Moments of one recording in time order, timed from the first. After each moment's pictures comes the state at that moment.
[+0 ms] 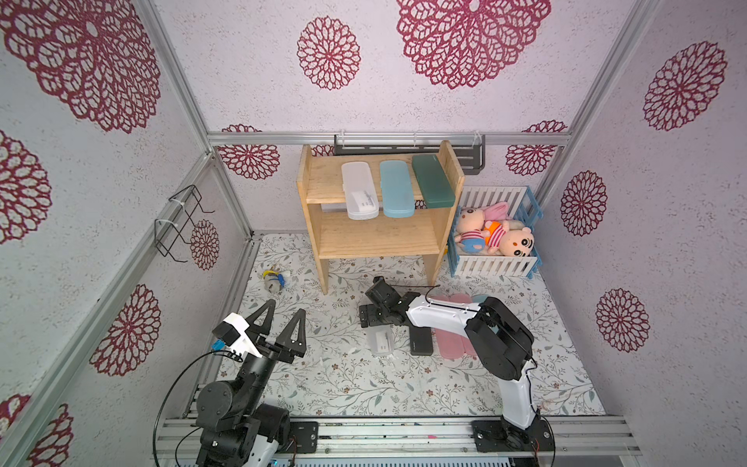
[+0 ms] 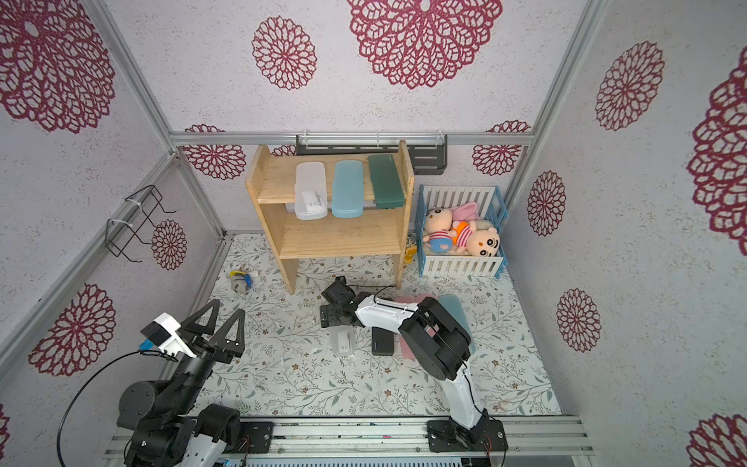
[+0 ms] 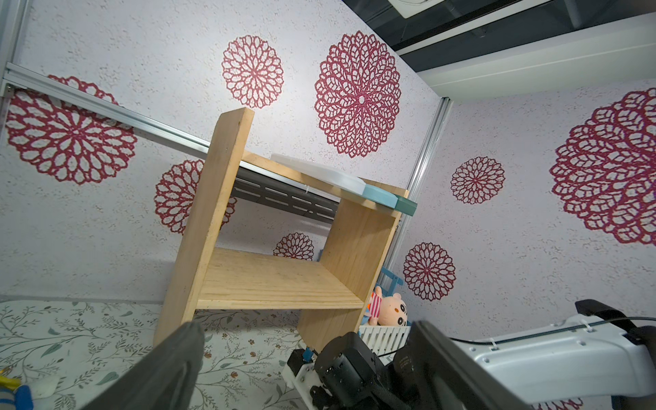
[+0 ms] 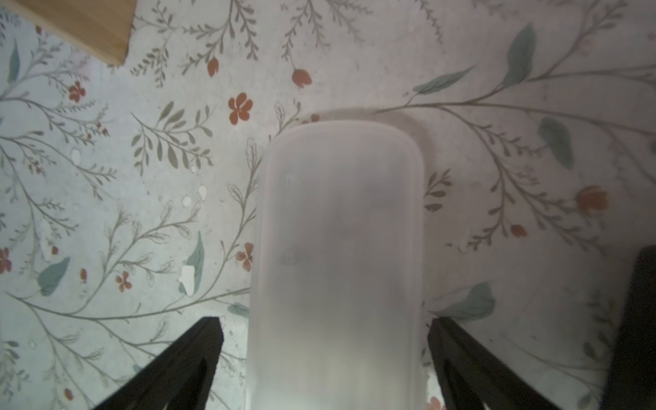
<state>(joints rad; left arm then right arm) -0.24 0.08 0.48 -0.06 0.12 -0.44 0.83 2.02 1.39 -0.37 0.12 0.59</state>
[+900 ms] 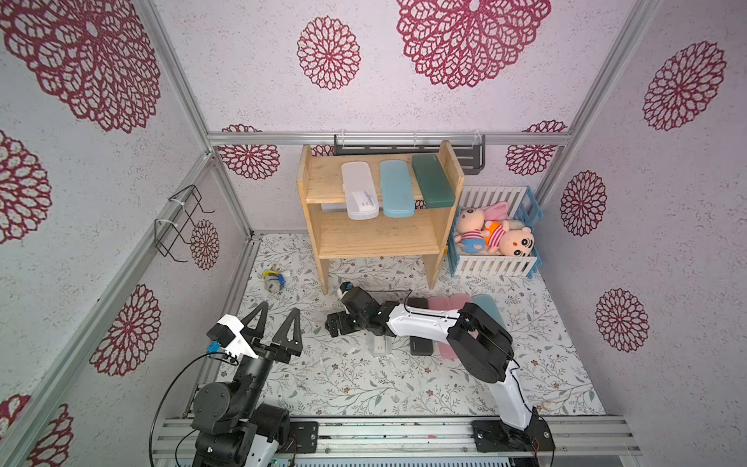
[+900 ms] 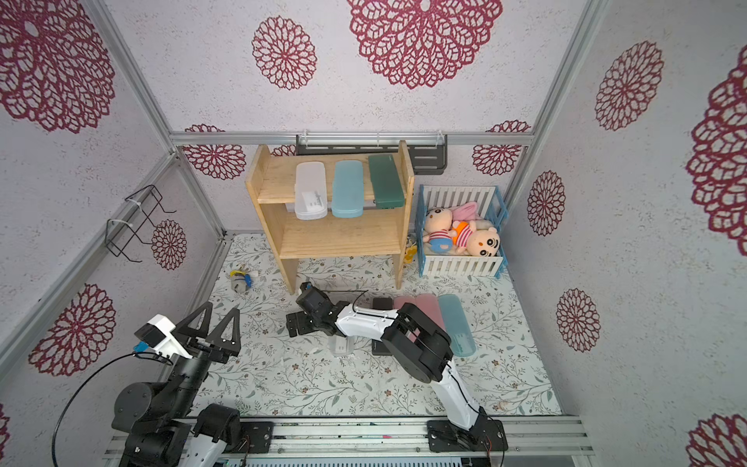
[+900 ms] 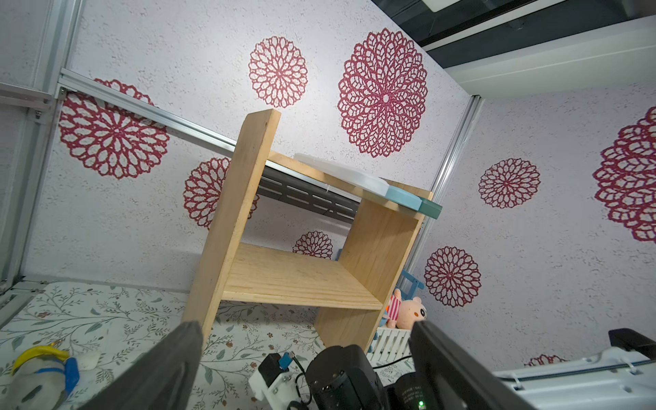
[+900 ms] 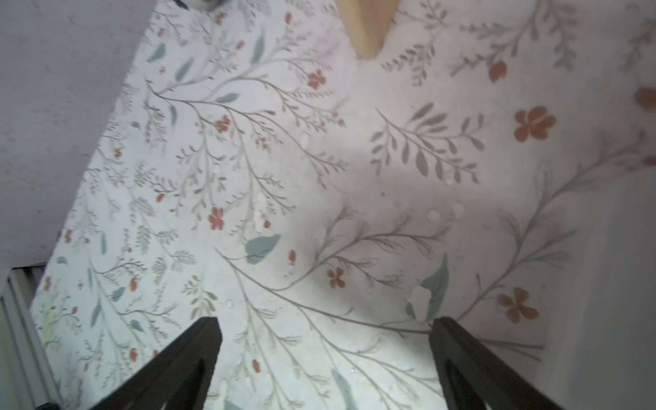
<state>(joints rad) -0.24 0.07 0.52 -0.16 0.04 -0.42 0.95 2.14 1.50 -0.18 -0.06 0.60</state>
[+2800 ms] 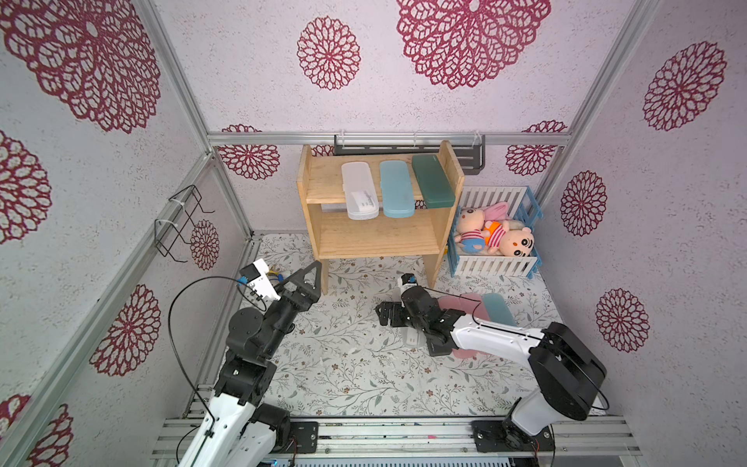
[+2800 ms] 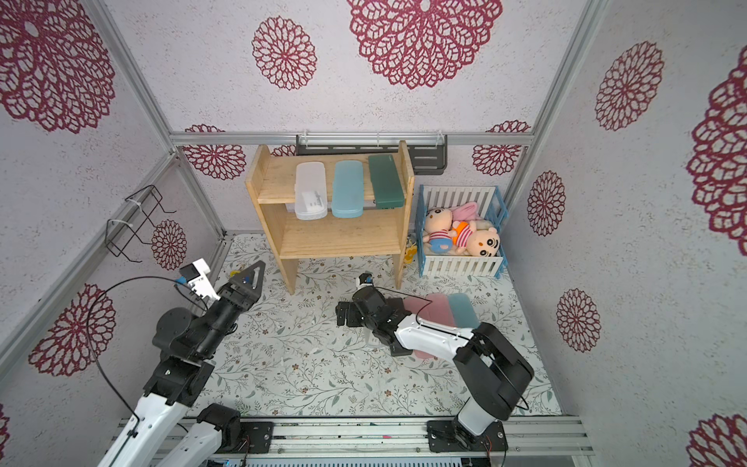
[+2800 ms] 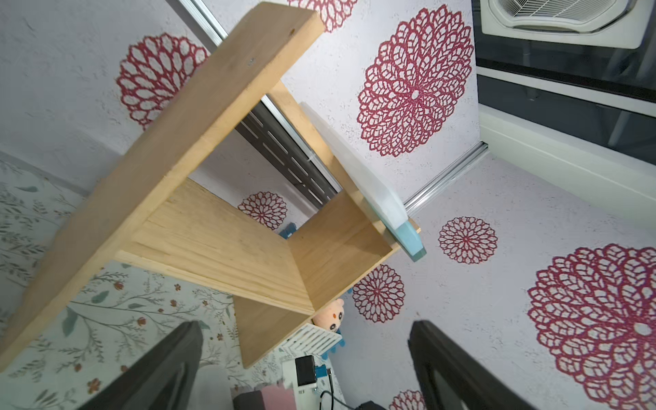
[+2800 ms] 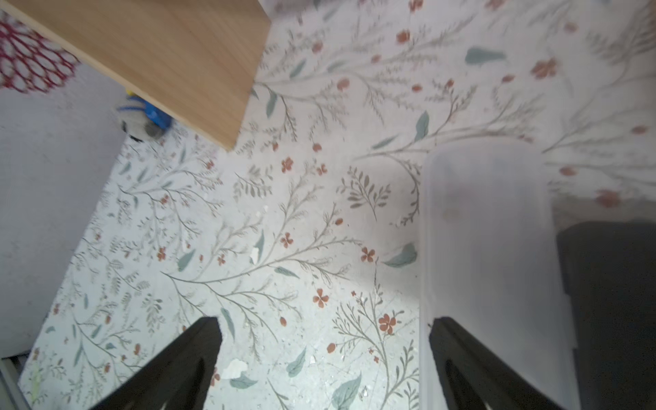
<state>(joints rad) -0.34 0.70 0.72 0.13 0.08 -0.93 0.78 1.55 0.91 0.00 0.11 0.63</state>
